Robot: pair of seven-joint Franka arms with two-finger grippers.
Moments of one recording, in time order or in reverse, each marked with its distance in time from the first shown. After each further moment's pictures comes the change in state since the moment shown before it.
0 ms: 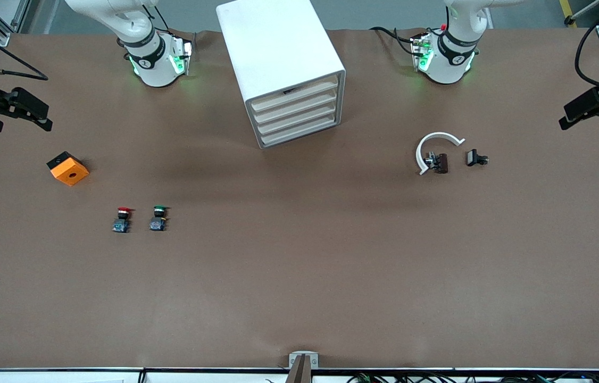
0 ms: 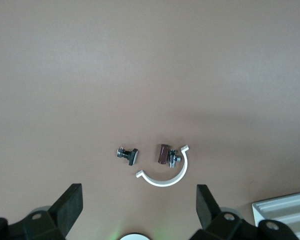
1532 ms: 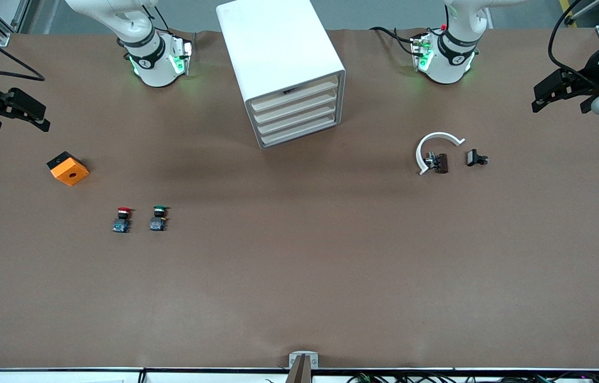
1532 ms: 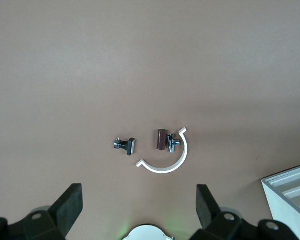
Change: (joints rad) left arm -0.018 -0.100 -0.036 -0.147 0.000 0.032 0.077; right arm -0.010 0.000 -0.002 0.000 0.011 0.001 0.010
